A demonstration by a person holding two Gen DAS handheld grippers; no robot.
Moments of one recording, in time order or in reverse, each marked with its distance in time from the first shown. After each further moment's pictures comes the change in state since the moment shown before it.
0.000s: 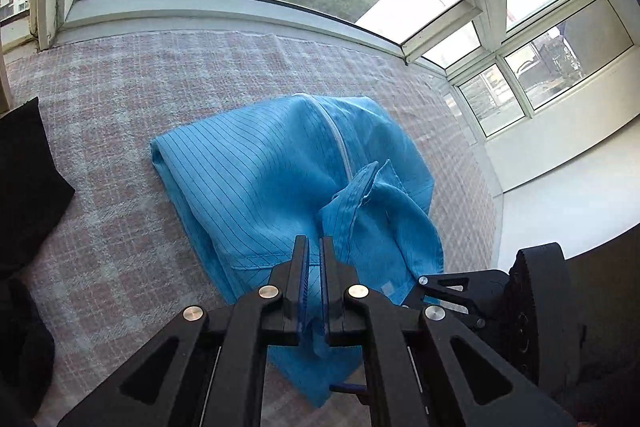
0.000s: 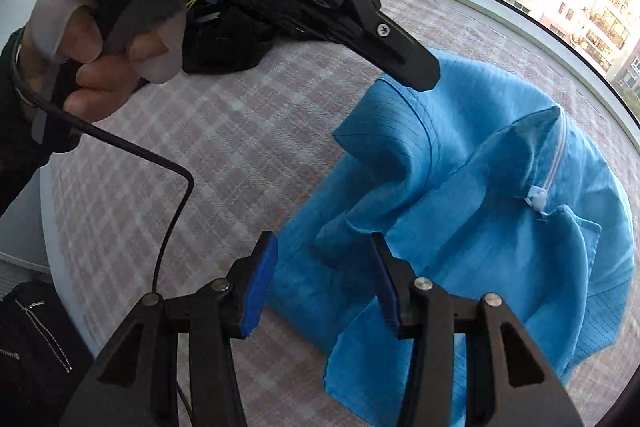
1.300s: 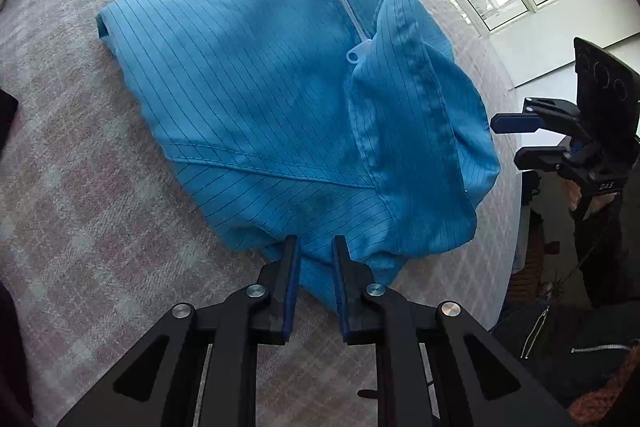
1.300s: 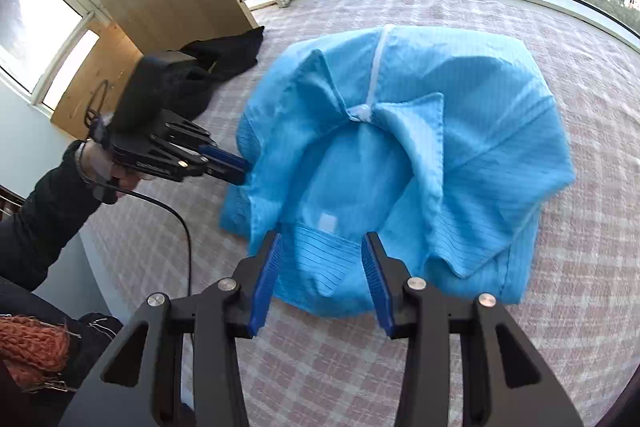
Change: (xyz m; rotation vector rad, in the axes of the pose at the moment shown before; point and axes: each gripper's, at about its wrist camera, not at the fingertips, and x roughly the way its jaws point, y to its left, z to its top) left arm 0.014 -0.040 -0.094 0.161 0.262 0.036; right arm -0.089 -0.108 -0.103 0.395 -0.109 0.116
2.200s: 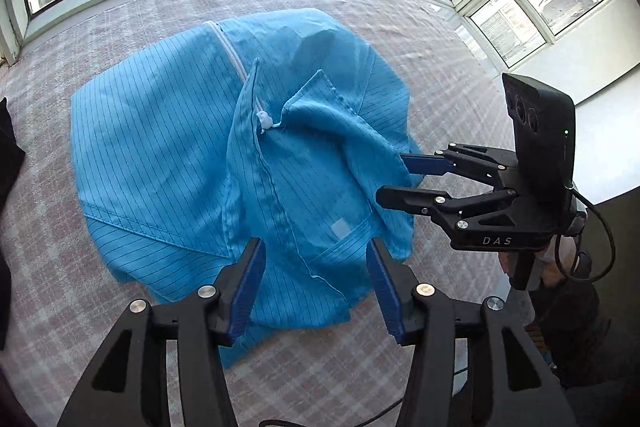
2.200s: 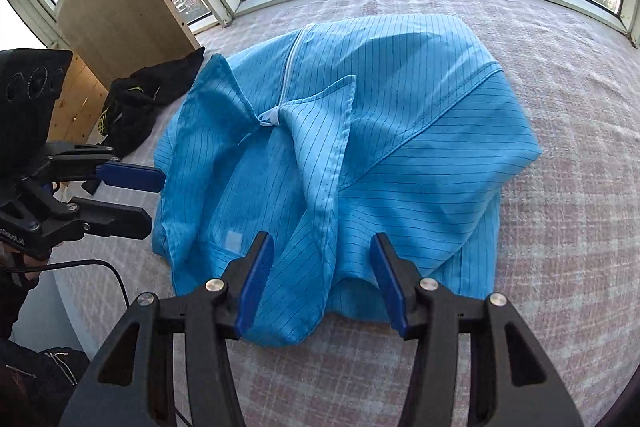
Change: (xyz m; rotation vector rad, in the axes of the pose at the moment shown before) left arm -0.037 -0.094 0.032 -0.075 -0.098 0.162; right arm 0.022 -0.034 -0.016 0.060 -0.073 -0.088
